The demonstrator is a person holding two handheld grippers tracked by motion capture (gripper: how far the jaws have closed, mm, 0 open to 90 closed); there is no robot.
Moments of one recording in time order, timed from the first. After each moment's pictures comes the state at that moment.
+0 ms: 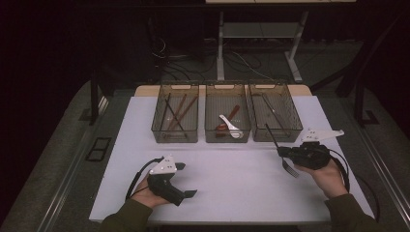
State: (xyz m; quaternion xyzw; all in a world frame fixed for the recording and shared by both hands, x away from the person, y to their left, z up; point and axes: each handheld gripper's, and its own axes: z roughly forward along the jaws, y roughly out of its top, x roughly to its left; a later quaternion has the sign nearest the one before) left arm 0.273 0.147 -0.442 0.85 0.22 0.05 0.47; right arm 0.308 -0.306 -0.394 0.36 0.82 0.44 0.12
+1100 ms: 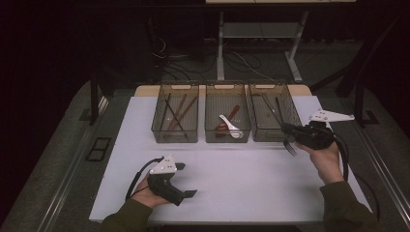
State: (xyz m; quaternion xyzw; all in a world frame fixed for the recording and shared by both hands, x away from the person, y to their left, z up) left arm 0.273 0.147 -0.443 0.85 0.22 0.05 0.47; right arm 0.343 -0.316 -0.367 0.40 0.75 0.49 0.18
